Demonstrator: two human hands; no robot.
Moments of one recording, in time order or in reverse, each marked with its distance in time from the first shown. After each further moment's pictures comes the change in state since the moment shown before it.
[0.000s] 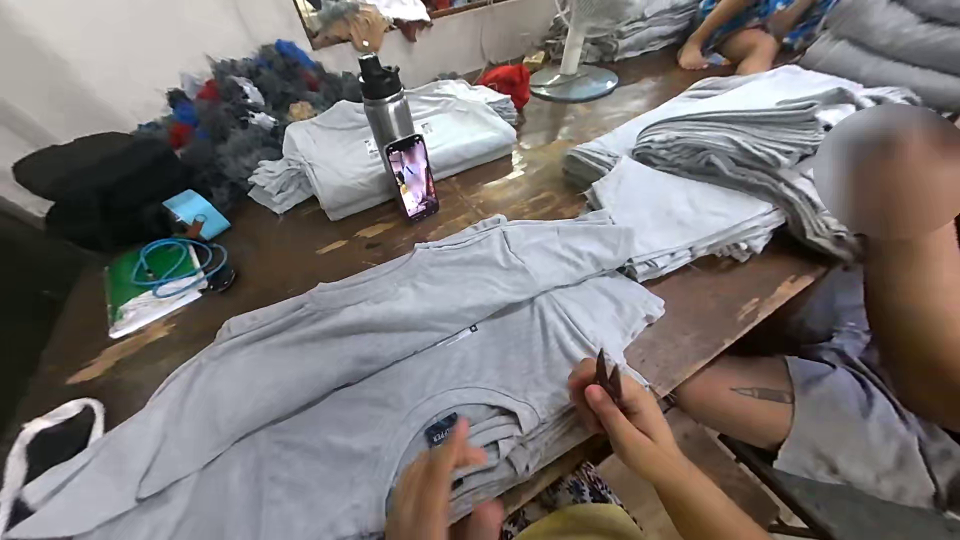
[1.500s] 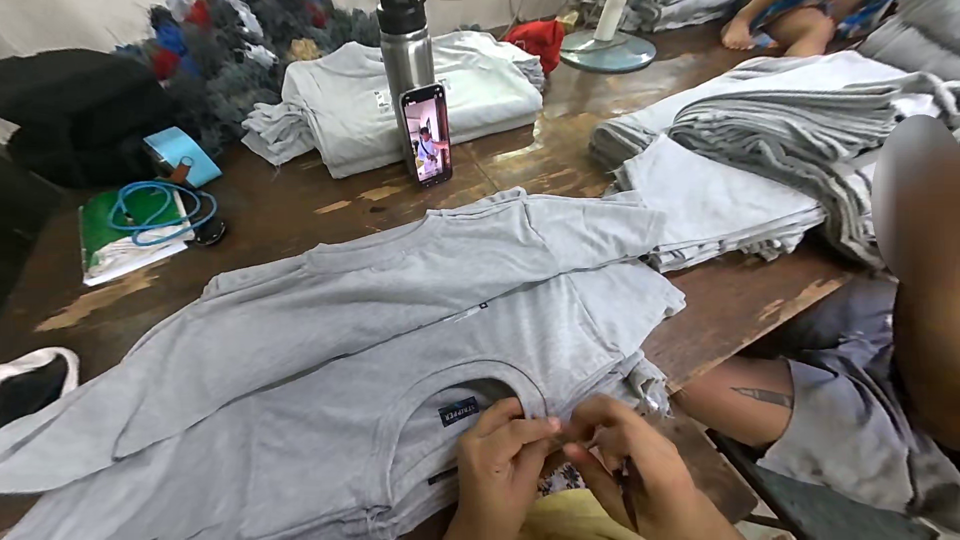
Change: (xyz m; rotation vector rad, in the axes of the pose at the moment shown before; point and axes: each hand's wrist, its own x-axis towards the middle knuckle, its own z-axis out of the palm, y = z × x) left_hand 0.022 -0.059 0.085 -0.260 0.196 0.220; right_hand -0.016 -0.039 0.021 -0.325 -0.121 -0.293
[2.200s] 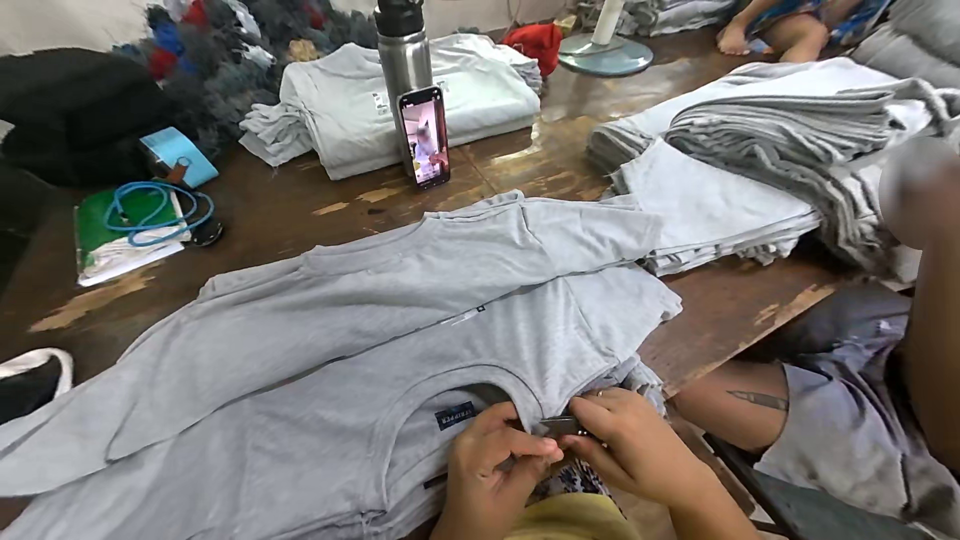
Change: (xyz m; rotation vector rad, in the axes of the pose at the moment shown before) left_hand 0.001 -0.001 -0.013 -0.165 -0.116 -0.032; right_hand -0.001 0.037 -0.016 -0.321 -0.291 -0.019
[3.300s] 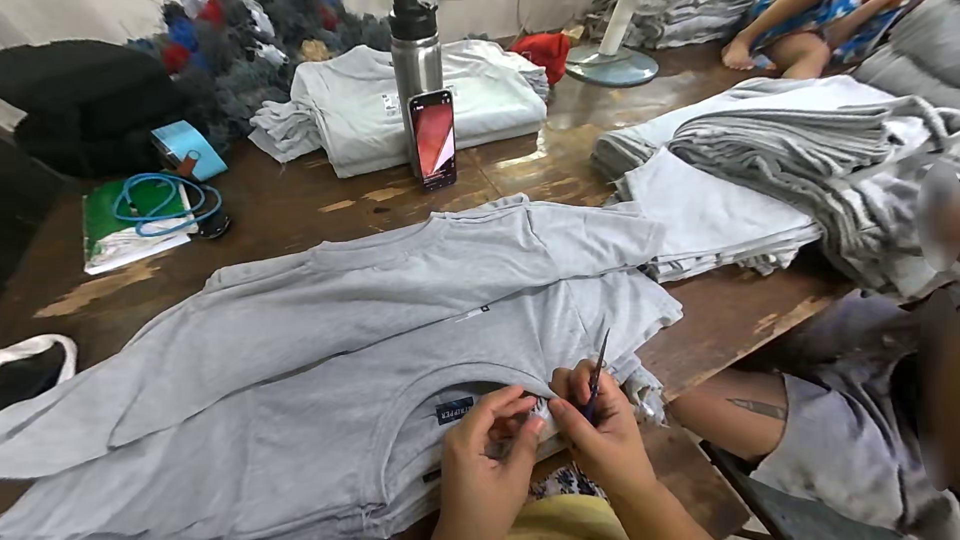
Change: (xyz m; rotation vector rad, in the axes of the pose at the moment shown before) left_hand 0.008 0.018 0.007 0.158 0.137 -0.203; right_hand 0.026 -0.032 0.038 1.097 0.456 0.375
